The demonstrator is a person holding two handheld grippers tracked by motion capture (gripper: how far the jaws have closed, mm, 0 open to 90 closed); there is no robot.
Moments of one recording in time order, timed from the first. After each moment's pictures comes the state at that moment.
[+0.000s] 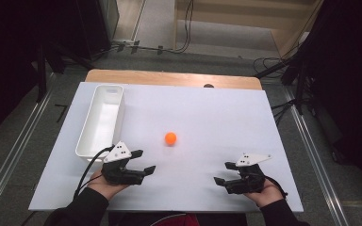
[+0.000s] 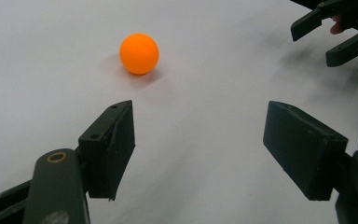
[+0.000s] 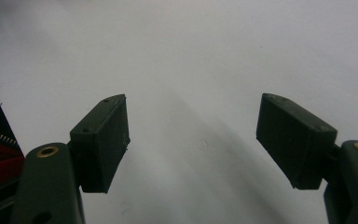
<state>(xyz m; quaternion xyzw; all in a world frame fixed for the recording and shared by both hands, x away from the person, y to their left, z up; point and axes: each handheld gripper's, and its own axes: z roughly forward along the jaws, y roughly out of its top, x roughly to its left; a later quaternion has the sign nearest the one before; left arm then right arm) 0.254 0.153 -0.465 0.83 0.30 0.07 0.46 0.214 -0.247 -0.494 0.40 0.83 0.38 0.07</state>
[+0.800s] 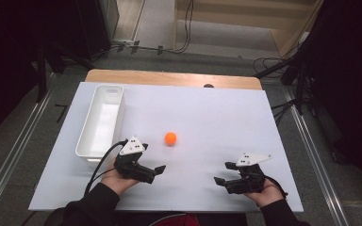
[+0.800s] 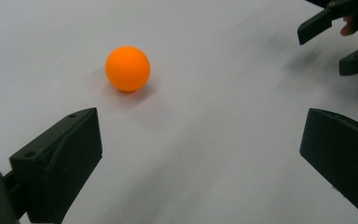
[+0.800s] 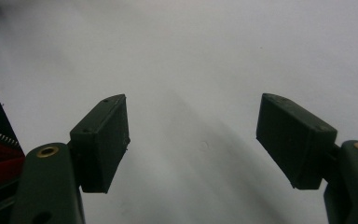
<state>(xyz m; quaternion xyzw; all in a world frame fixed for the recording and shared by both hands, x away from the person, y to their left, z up) 0.271 0.124 -0.466 0.84 0.30 0.07 0.45 0.214 -0.248 -0.494 0.40 0.83 0.39 0.07</state>
